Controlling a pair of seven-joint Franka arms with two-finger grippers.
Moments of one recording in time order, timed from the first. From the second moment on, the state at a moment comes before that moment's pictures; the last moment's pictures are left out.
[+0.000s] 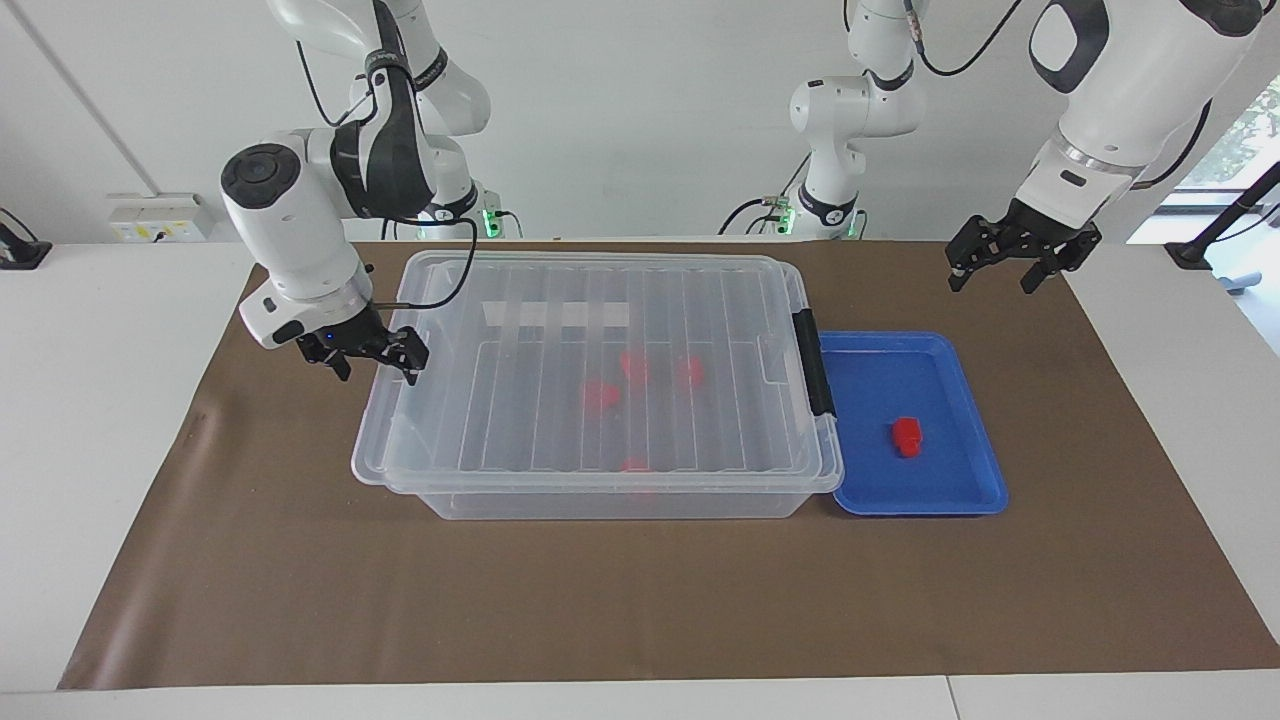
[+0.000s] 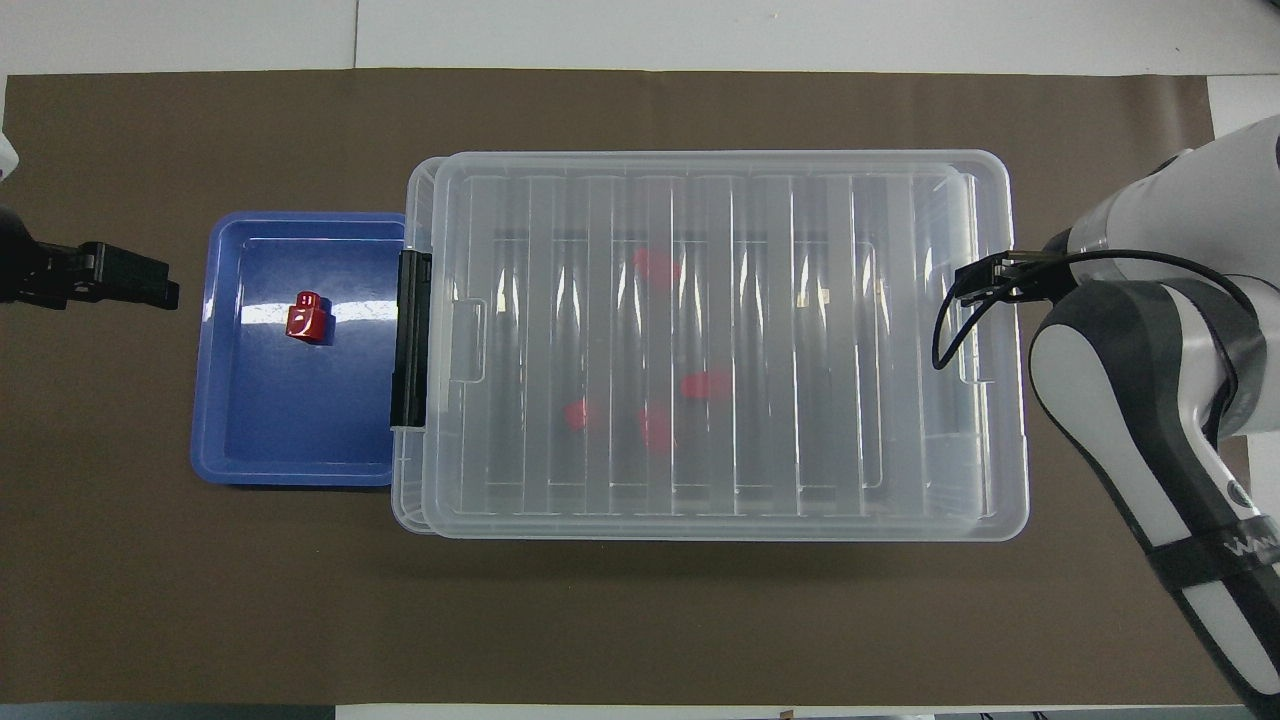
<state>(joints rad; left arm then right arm) -0.07 0.00 -0.01 -1.62 -0.04 1.64 0.02 -0.10 0.09 0.14 -1.88 -0.03 1.97 0.14</state>
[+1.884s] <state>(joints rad) -0.09 0.21 -0.01 -2.15 -0.04 2.46 0.09 -0.10 0.08 -0.15 -1.89 -0.03 1.98 -0.37</state>
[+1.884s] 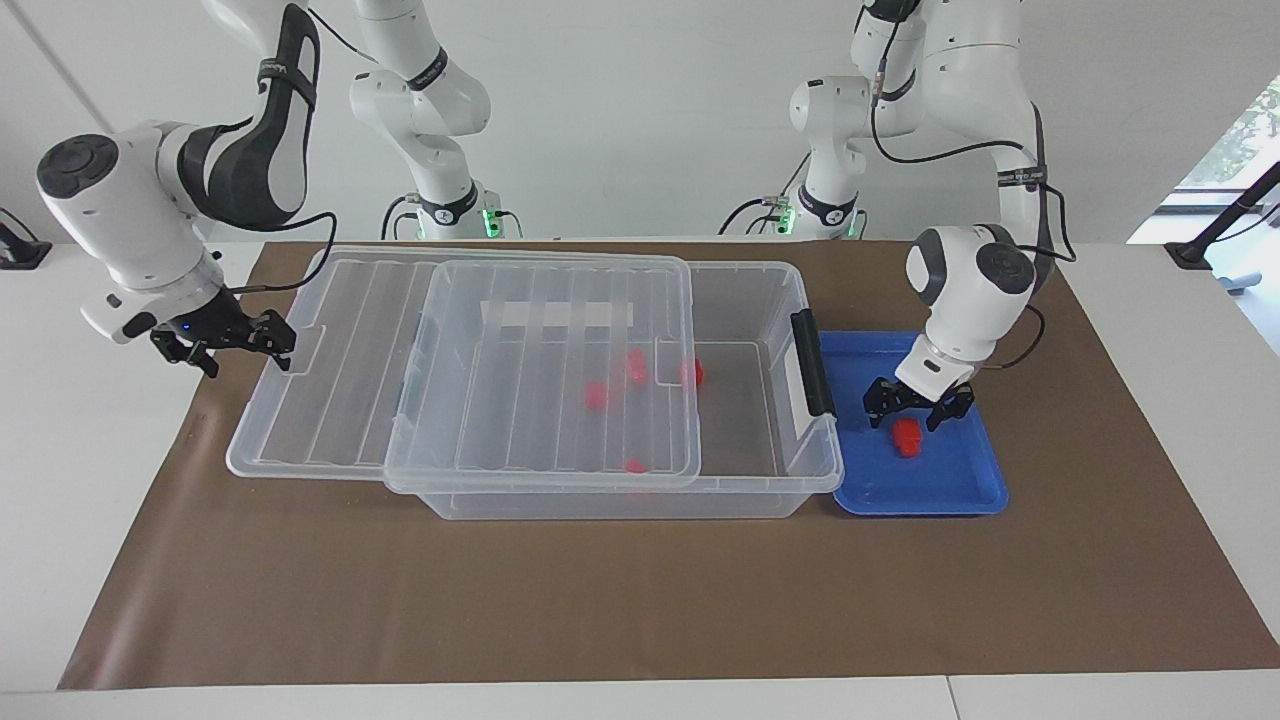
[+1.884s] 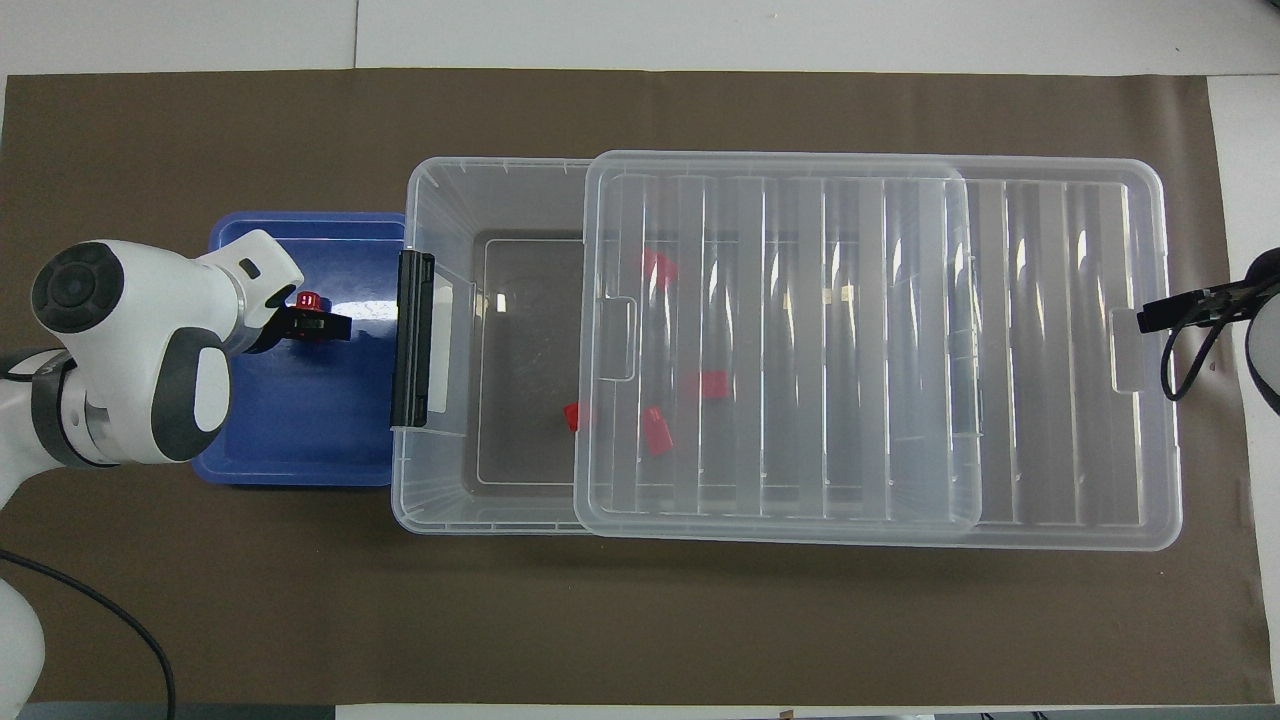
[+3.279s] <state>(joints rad) -0.28 -0.09 -0.03 -2.03 -0.01 2.08 -0.06 -0.11 0.08 -0.22 -1.88 -0.03 1.98 -0.49</state>
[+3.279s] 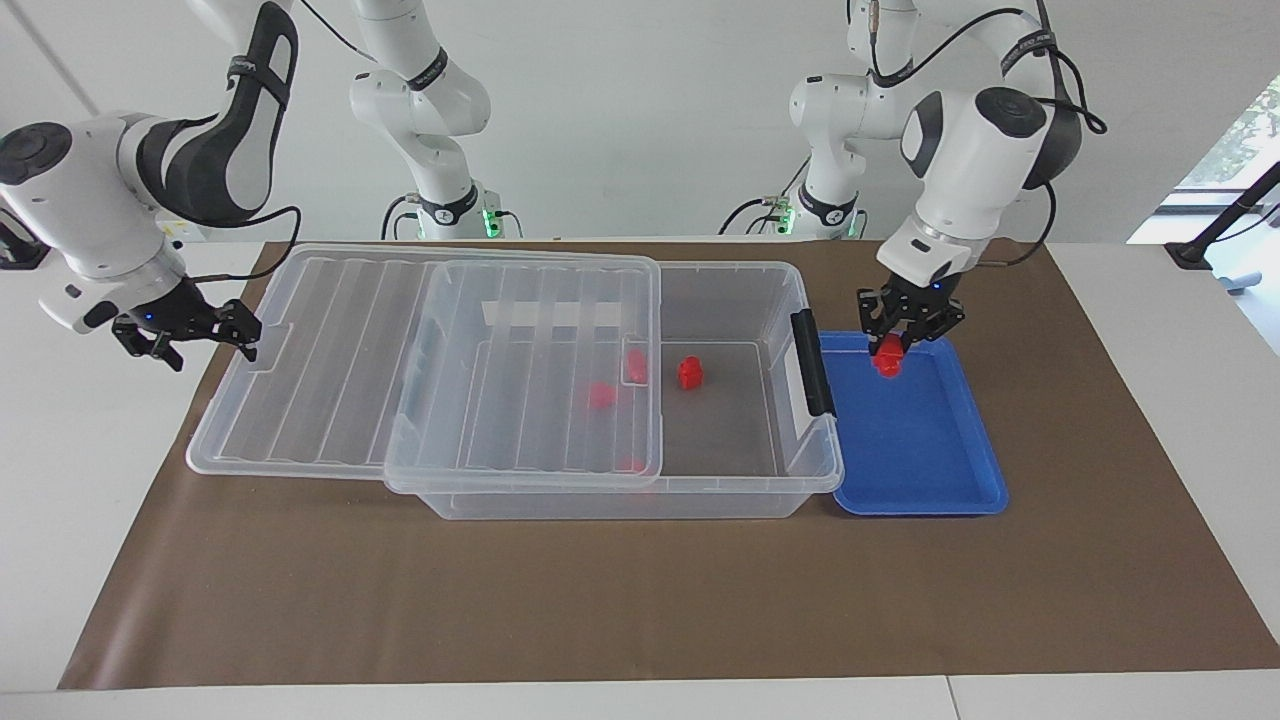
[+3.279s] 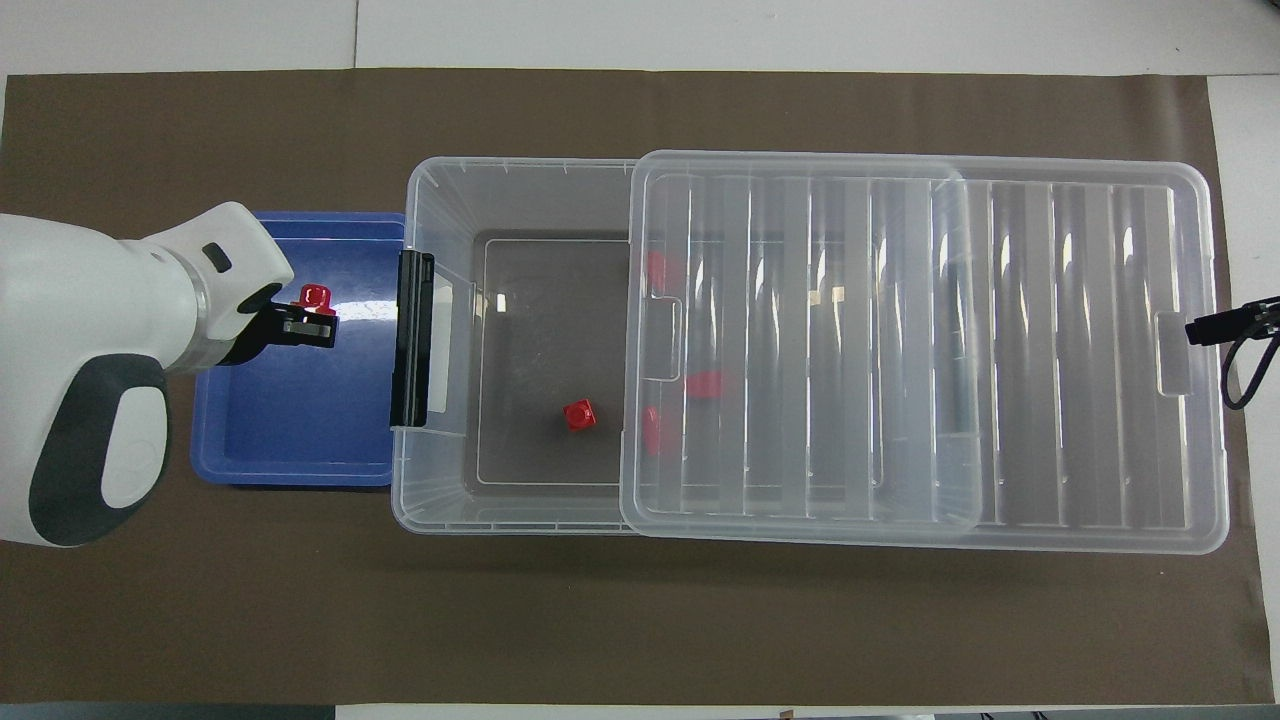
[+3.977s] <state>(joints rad) -0.51 0.11 -0.04 -1.94 0.02 2.22 -0.40 -0.11 0.08 -0.24 -1.88 -0.03 1.98 -0.51</state>
